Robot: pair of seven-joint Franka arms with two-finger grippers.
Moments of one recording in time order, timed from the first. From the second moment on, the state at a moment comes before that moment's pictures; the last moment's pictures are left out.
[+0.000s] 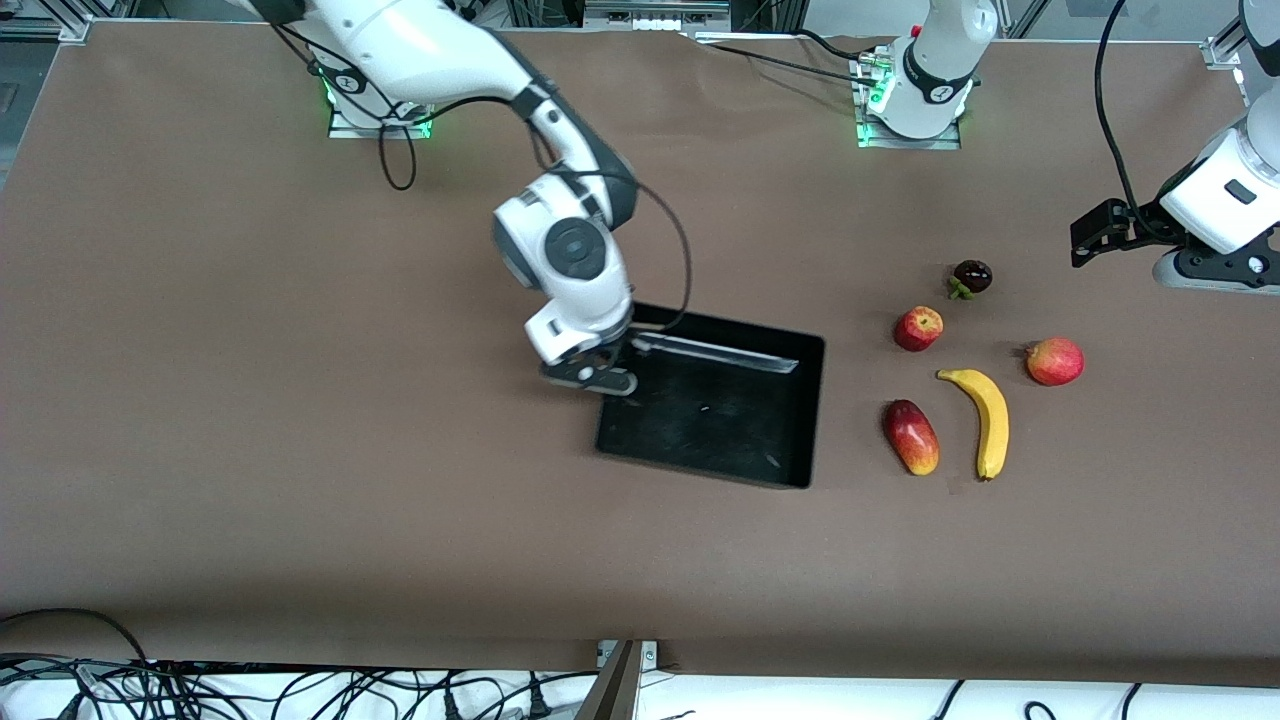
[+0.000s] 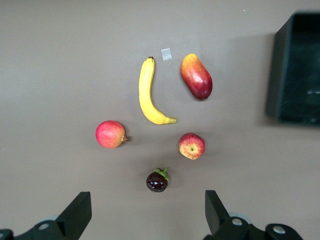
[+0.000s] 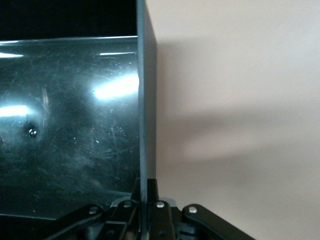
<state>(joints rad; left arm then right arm) 0.00 -0.01 -0.03 -1.68 0.06 1.63 0.06 0.60 0.71 0.05 -1.41 -0.02 2.16 0.81</state>
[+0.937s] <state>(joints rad) 0.00 -0.01 -0.03 -1.68 0.06 1.63 0.06 0.09 0.47 0.02 -1.63 -0.01 1.96 0.07</state>
